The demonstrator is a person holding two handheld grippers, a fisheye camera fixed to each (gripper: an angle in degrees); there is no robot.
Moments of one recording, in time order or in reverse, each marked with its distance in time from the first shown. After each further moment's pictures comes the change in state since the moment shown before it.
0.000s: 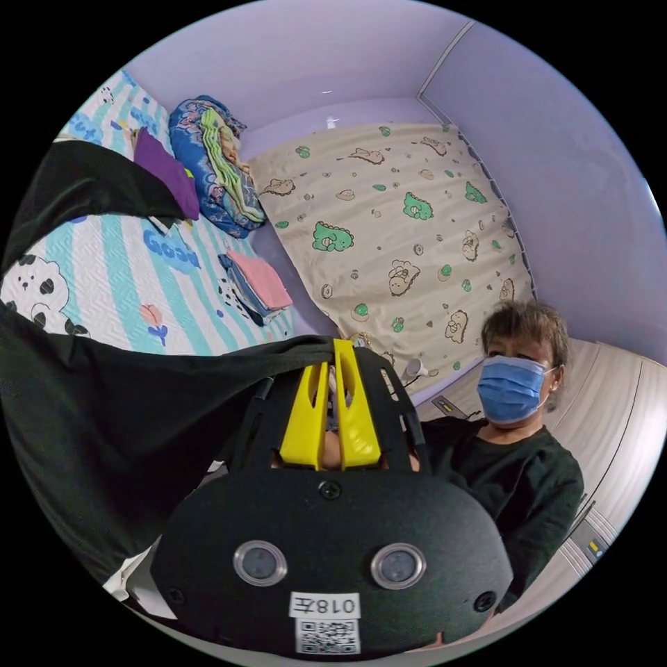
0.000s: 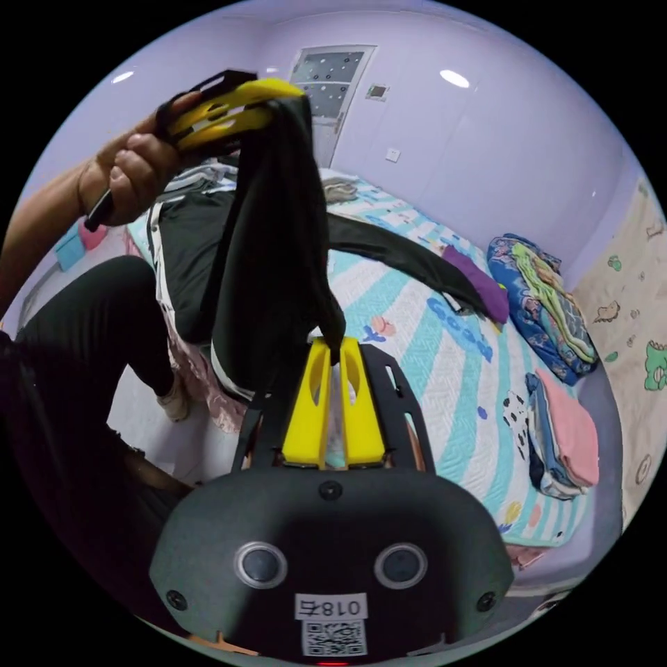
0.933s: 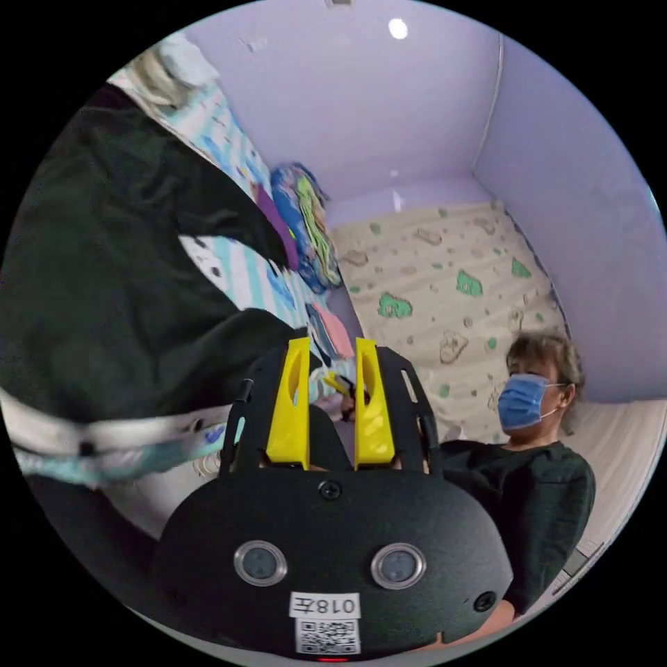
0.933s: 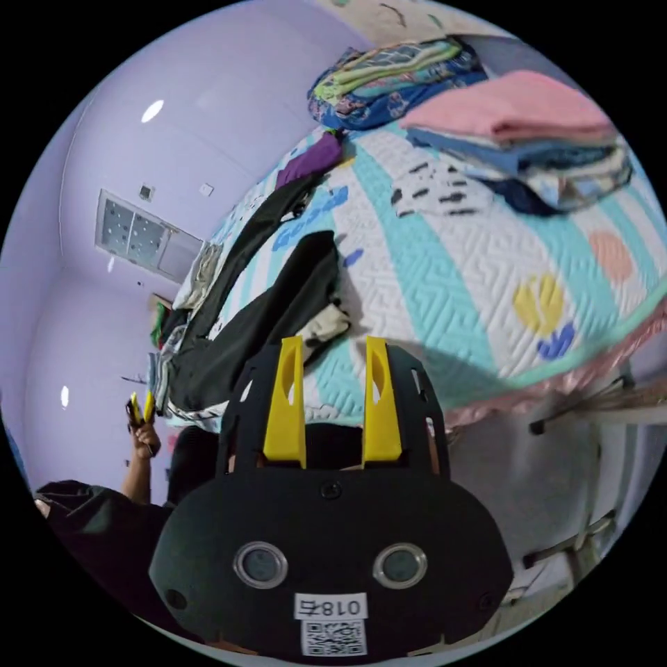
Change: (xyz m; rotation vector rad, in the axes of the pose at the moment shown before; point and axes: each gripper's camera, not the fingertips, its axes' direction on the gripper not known) left arm -0.089 0.281 -0.053 0.853 -0.160 -0.164; right arm 0.320 0.161 0.056 -0.087 -0.755 1.155
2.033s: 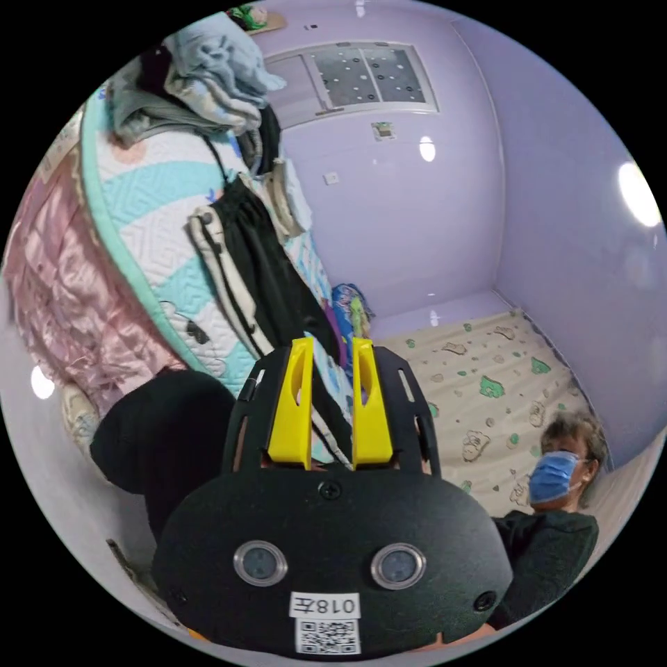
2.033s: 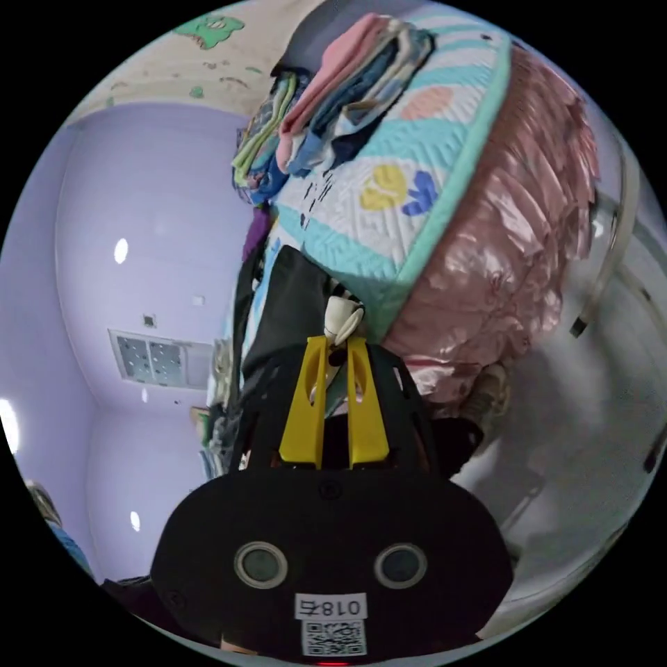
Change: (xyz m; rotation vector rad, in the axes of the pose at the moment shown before) left arm -0.039 0.197 -0.306 0.468 -0.234 -0.158; right arm 0.126 0.016 -0.102 0.281 -0.180 0.434
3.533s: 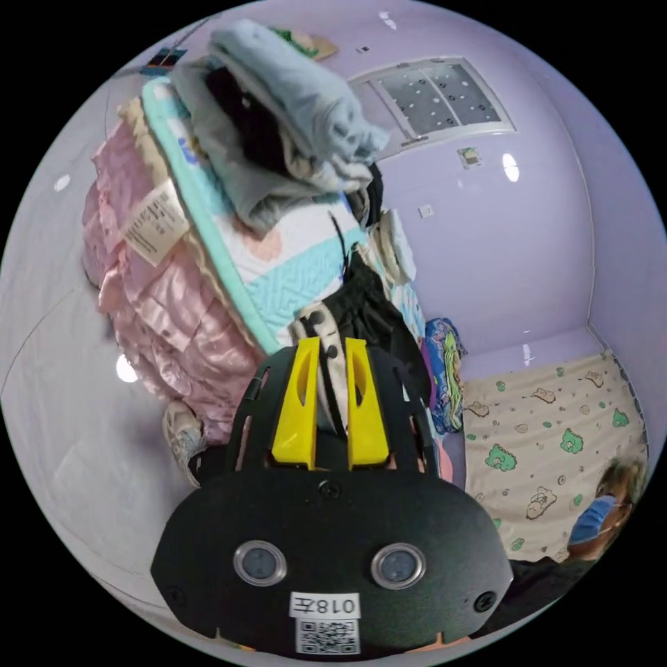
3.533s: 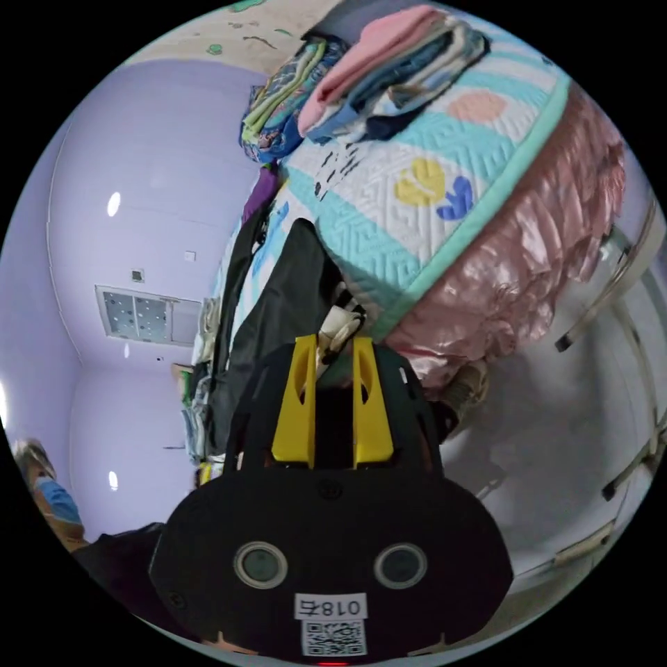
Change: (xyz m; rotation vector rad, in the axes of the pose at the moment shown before) left arm -0.043 -0.117 -0.003 0.116 -0.403 -0.041; right arm -0.082 0.027 0.044 -0.163 0.113 -0.128
